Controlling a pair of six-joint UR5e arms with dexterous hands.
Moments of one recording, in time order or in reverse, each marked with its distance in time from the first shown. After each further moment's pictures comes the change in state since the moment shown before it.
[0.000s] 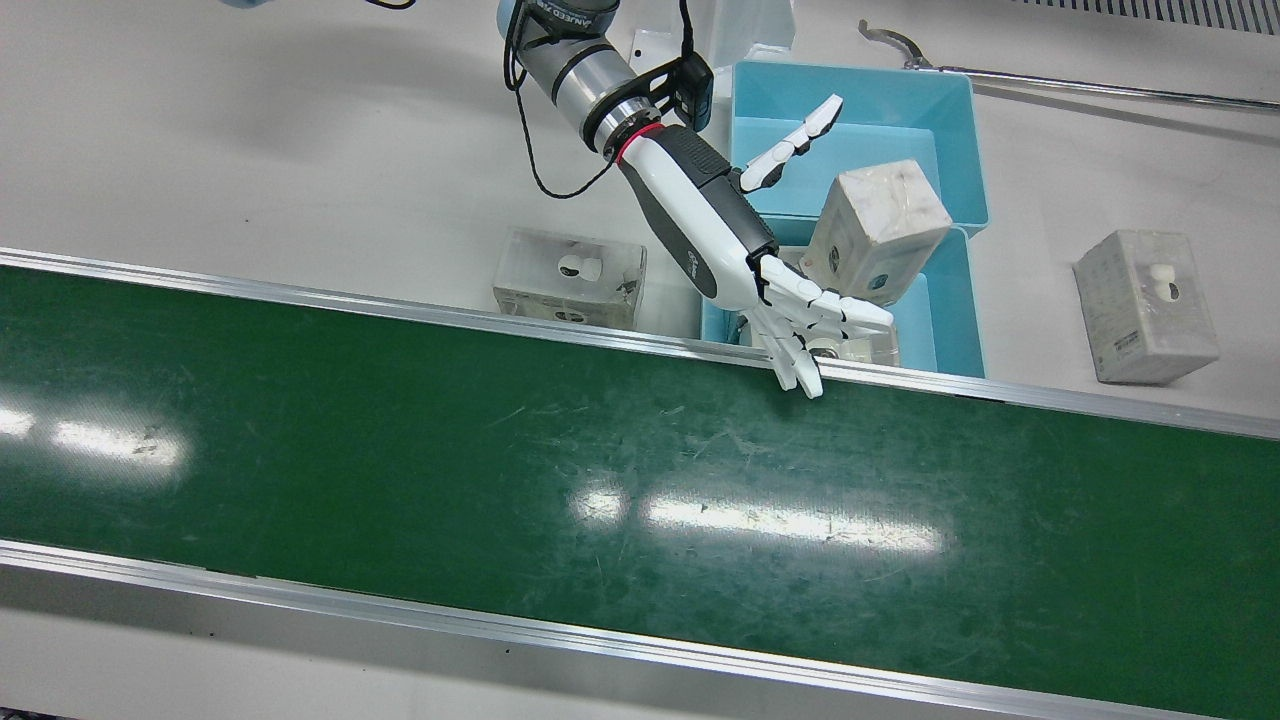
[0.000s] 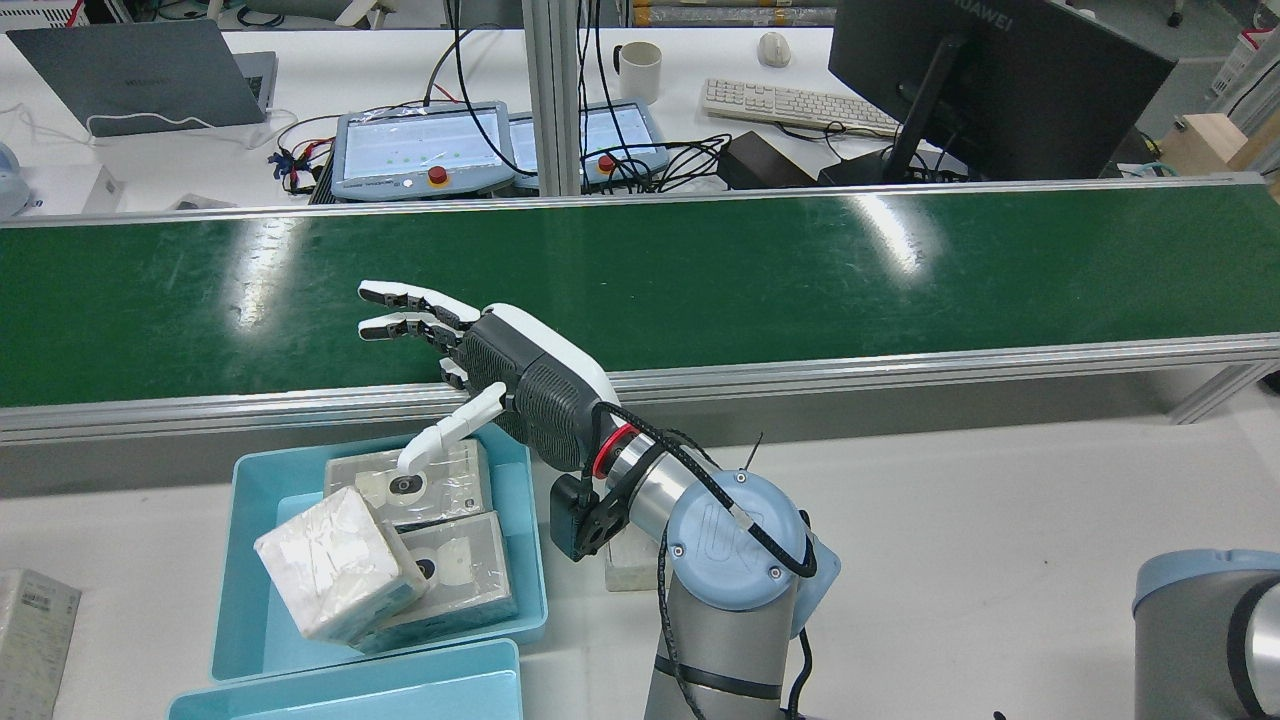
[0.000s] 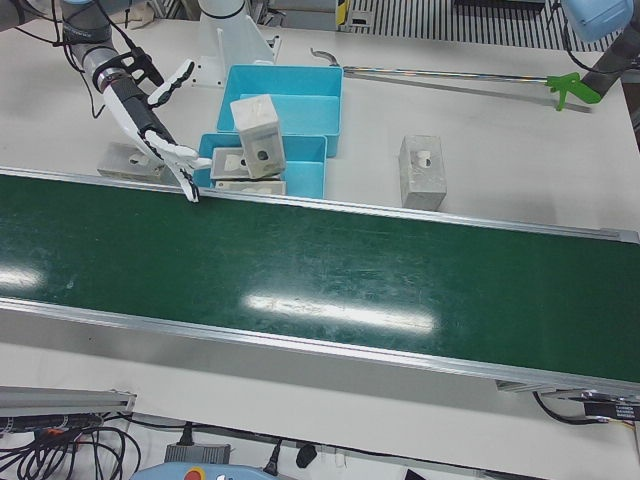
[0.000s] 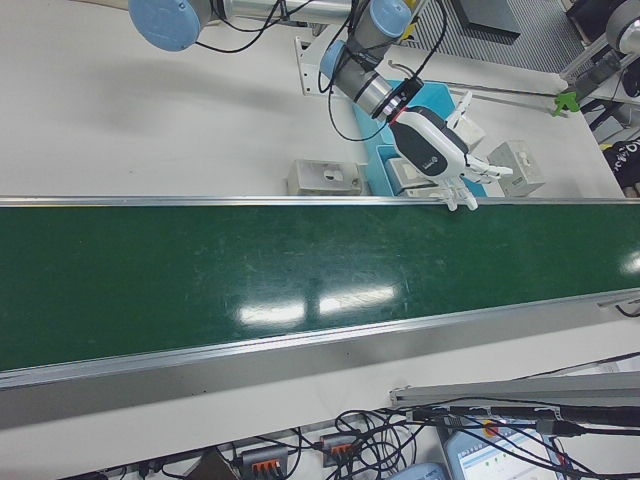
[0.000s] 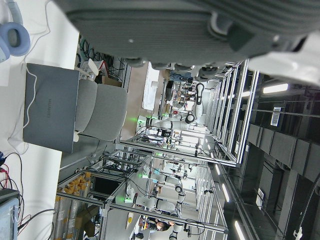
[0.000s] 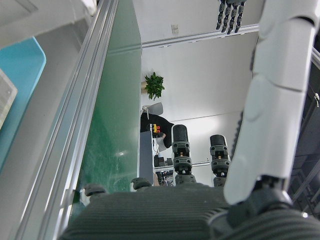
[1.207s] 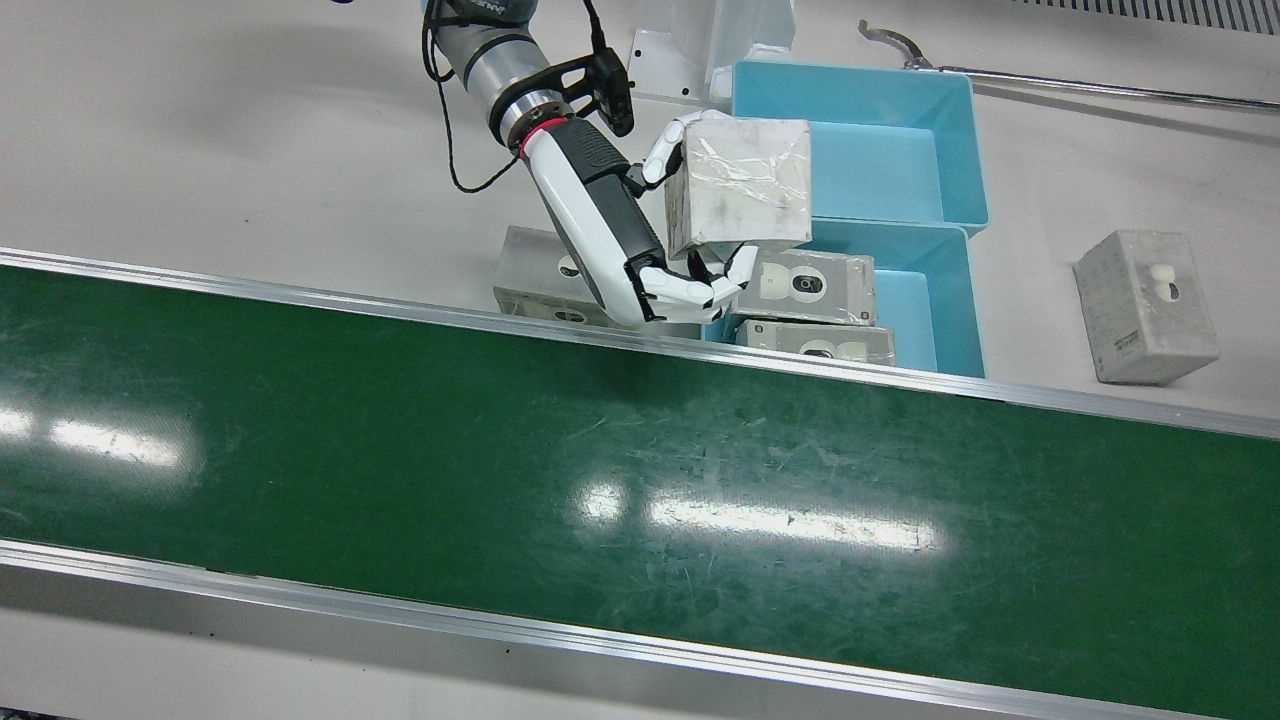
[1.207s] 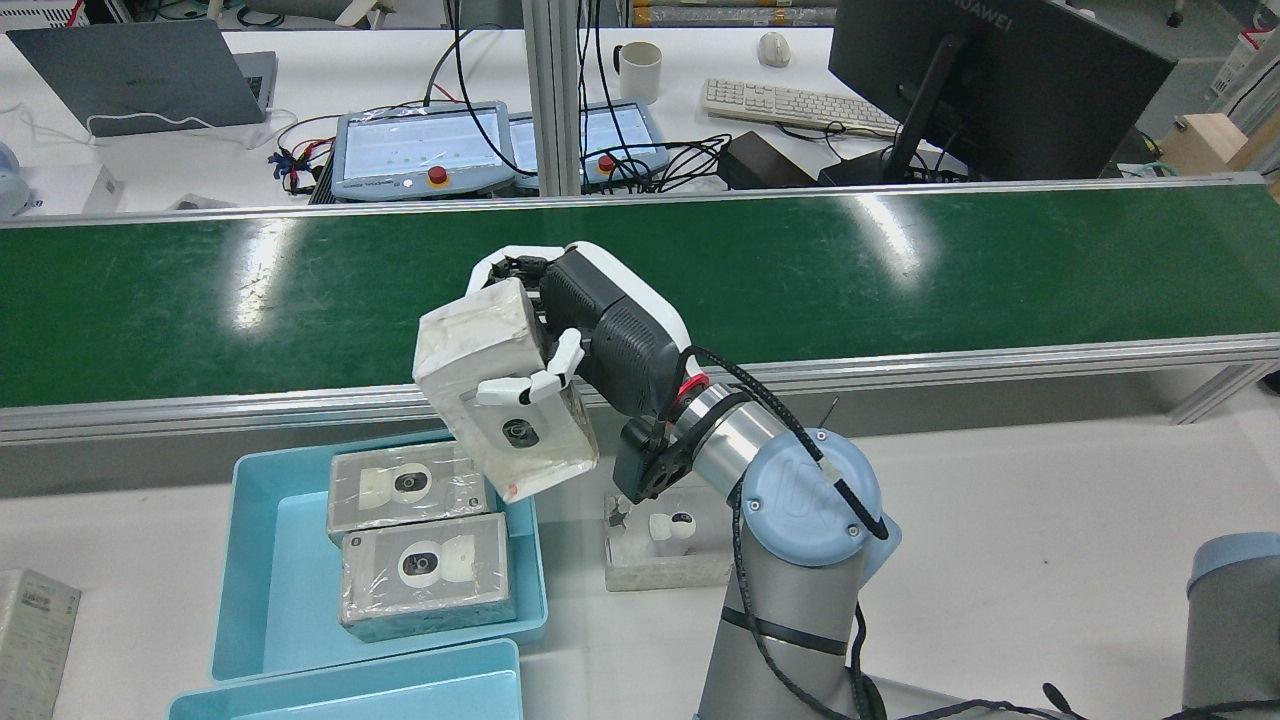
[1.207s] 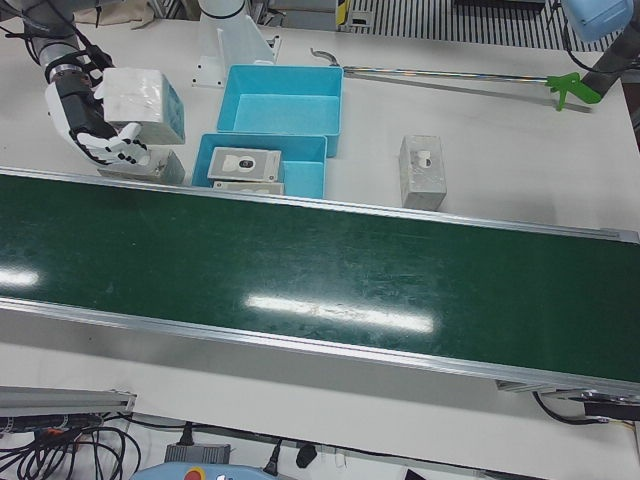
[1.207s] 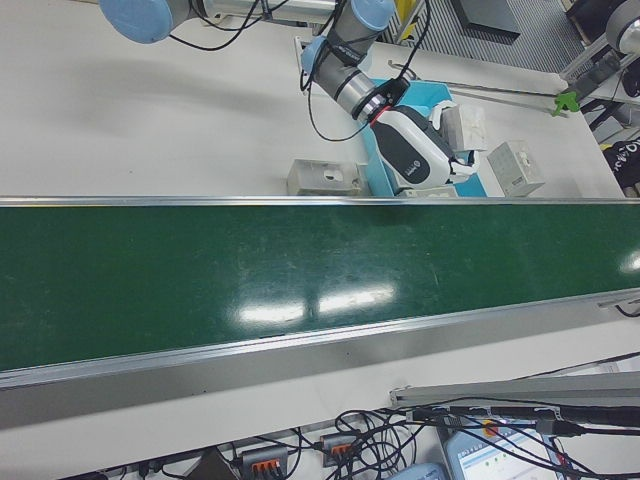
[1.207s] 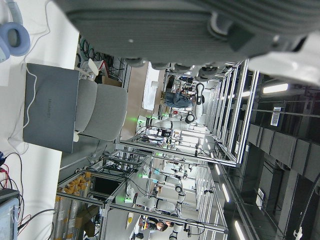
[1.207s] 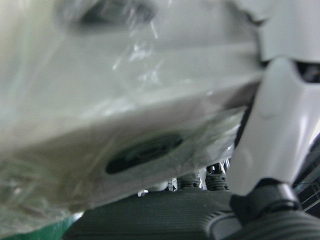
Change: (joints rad) left arm 0.000 0.000 0.000 0.000 0.000 0.000; right arm 0.069 -0.073 0.075 -0.009 0.062 0.001
